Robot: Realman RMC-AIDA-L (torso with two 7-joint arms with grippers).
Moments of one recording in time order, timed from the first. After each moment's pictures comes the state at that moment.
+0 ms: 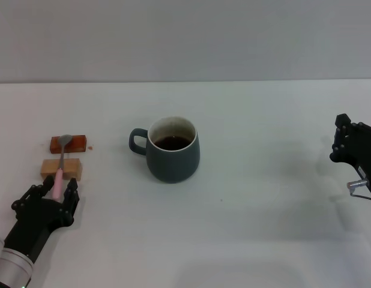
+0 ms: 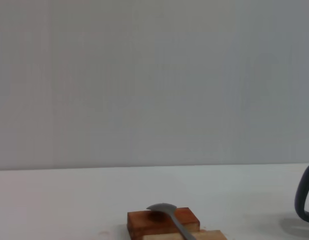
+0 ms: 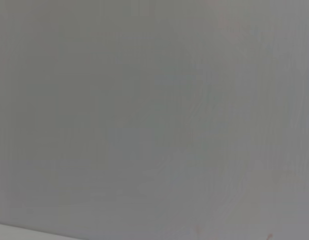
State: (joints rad) left arm -0.12 -2.07 -0.77 -0.41 2.40 1.01 -0.05; right arm 0.43 2.08 0.68 0.25 -2.19 -1.04 -0.03
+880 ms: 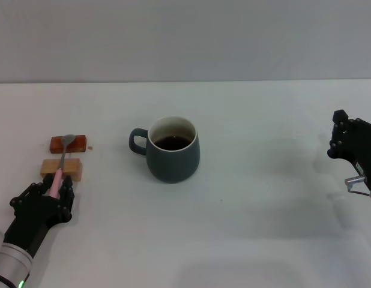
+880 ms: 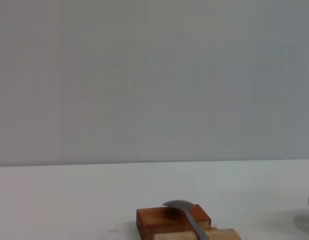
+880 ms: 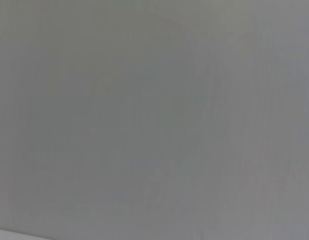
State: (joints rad) left arm -0.15 -2.07 -0.77 -0.40 2.38 0.98 -0.04; right arm 0.44 2.08 0.68 0.25 -2.19 -1.04 -0.03
